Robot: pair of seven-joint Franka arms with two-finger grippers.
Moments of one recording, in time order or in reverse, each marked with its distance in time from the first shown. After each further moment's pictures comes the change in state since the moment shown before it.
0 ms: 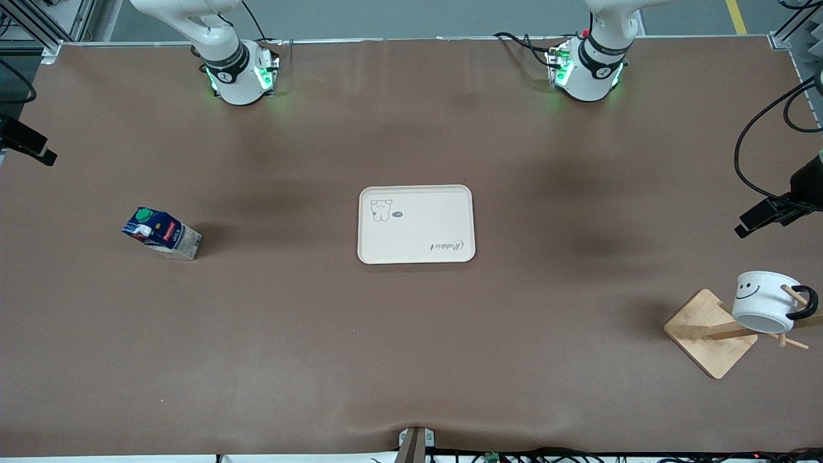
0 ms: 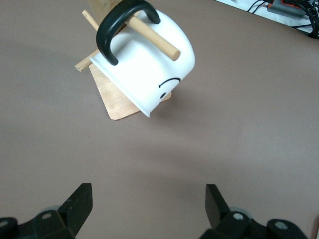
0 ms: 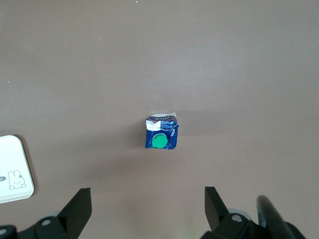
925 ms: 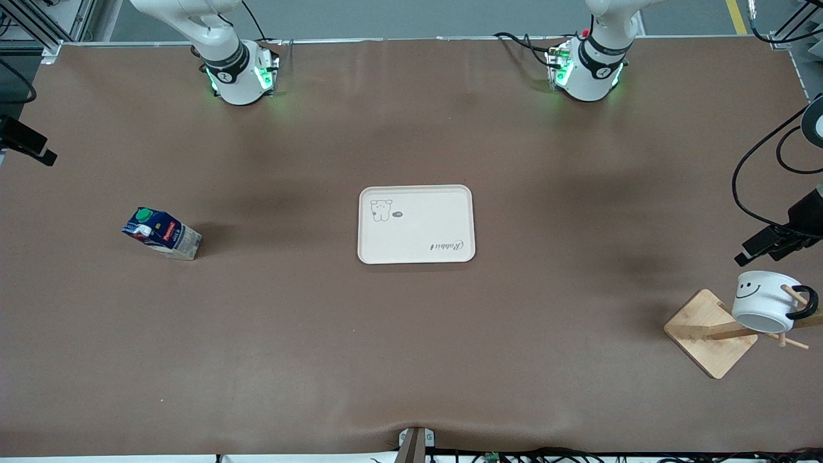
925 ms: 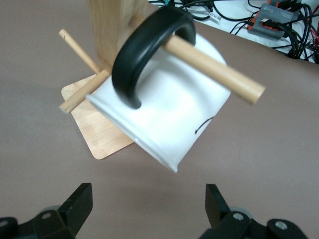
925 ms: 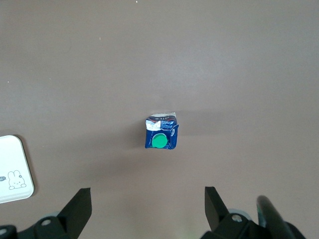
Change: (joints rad) left arm 0.085 0.163 -0.003 0.010 -0.277 0.199 0.349; right arm 0.000 0.000 0.000 0.000 0.000 0.000 0.000
